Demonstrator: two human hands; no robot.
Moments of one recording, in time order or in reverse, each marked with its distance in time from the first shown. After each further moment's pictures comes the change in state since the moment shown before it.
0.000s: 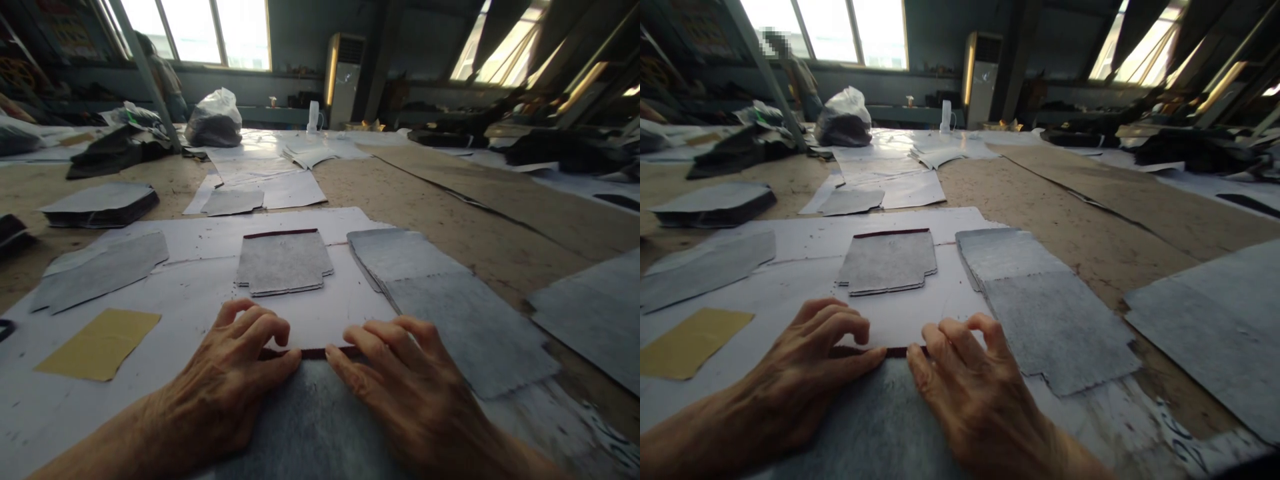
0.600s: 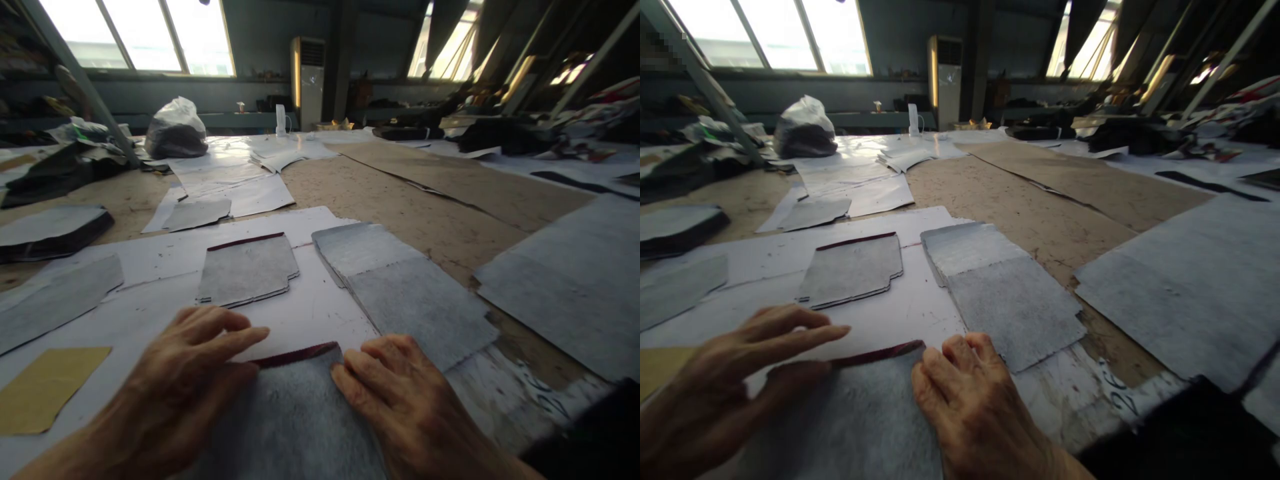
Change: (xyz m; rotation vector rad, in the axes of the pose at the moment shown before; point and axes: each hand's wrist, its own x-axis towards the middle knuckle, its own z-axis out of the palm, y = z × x) left_hand 0.021 0.000 -0.014 0.091 -0.053 -0.082; right_hand -0.038 -0.002 -0.006 0.097 -0.011 0.195
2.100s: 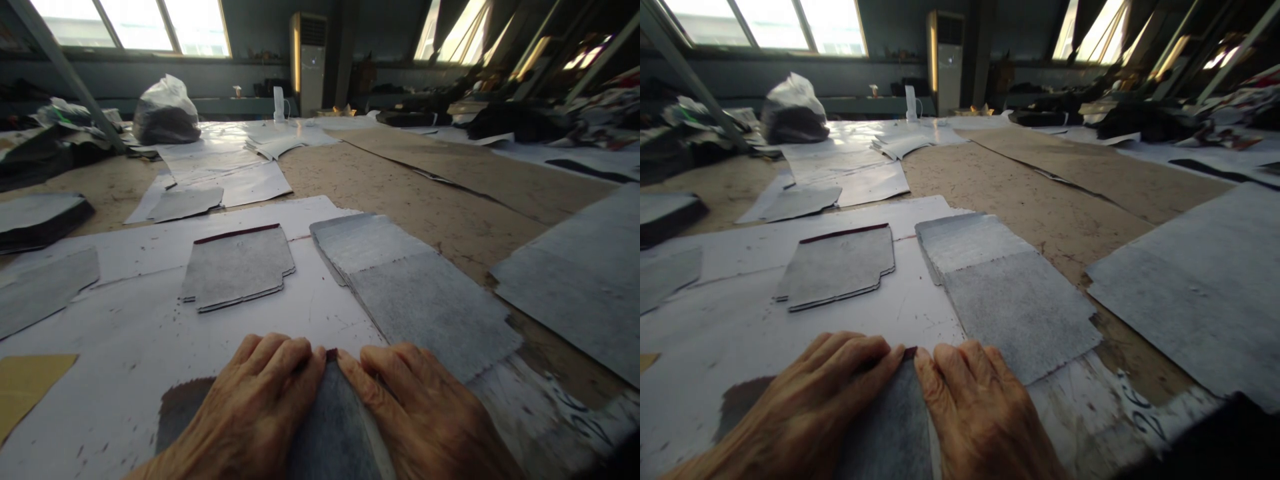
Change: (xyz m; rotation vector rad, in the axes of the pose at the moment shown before) left_hand 0.022 0.037 0.052 0.031 0.075 0.221; right_hand -0.002 0.006 -0.002 -0.118 0.027 0.081
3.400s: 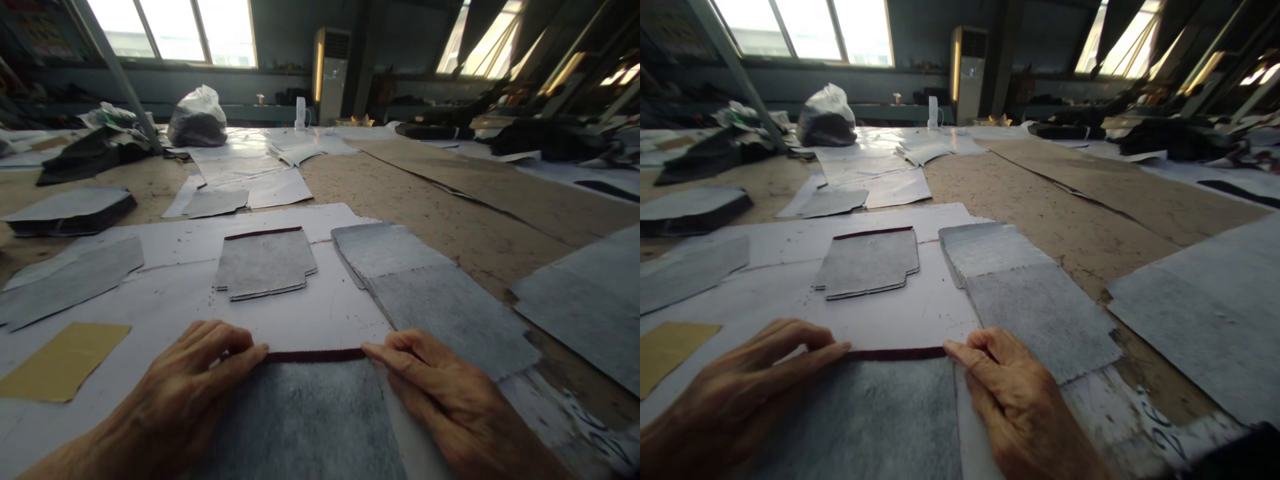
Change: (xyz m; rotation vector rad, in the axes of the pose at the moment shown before) left_hand -0.058 -0.032 -0.041 -0.060 -0.034 -0.185; right_hand 0.008 0.012 -0.009 0.431 -0.176 0.254
